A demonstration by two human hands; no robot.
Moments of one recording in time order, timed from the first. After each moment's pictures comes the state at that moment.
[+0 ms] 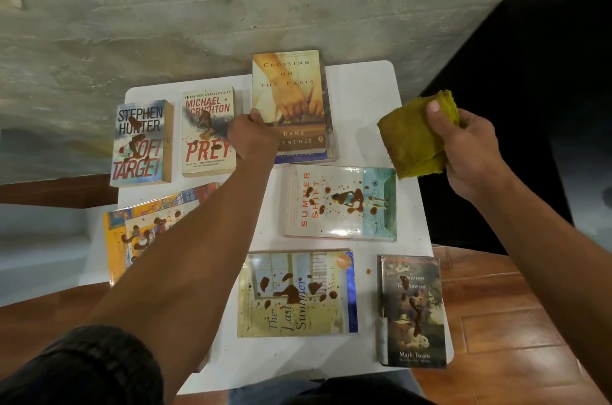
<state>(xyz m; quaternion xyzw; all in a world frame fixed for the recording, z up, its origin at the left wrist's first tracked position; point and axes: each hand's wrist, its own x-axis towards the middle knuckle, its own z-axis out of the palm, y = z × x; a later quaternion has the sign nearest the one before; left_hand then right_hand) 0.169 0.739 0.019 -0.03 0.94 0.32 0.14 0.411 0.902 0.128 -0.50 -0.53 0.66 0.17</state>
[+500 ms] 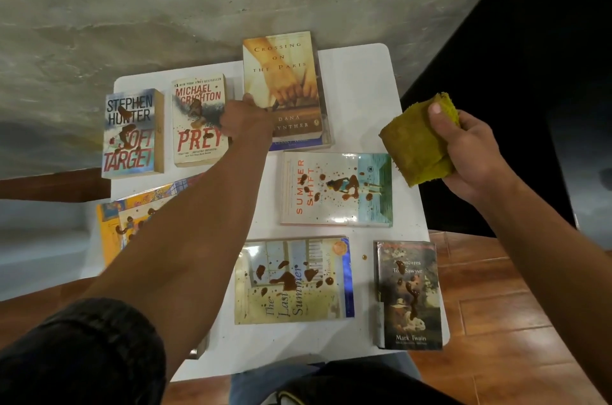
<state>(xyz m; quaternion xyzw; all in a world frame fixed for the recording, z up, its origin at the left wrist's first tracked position) 0.163 0.750 0.030 -0.13 0.92 0.32 0.19 0.436 0.892 0.119 -0.51 -0.47 0.70 0.15</state>
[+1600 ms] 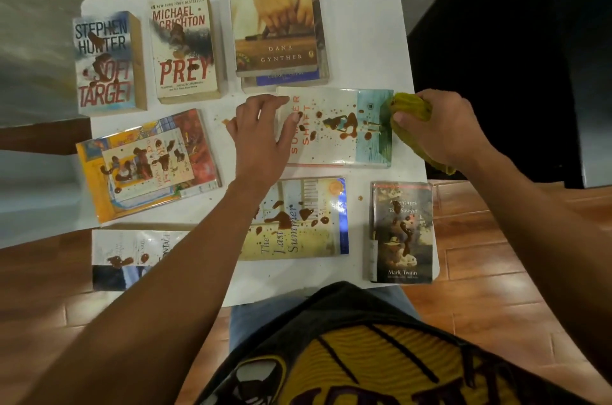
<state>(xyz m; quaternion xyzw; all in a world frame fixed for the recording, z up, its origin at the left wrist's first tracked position) 0.298 0.639 0.018 0.33 0.89 0.30 0.06 0.470 0.856 0.083 -0.44 -0.83 0.33 -0.06</state>
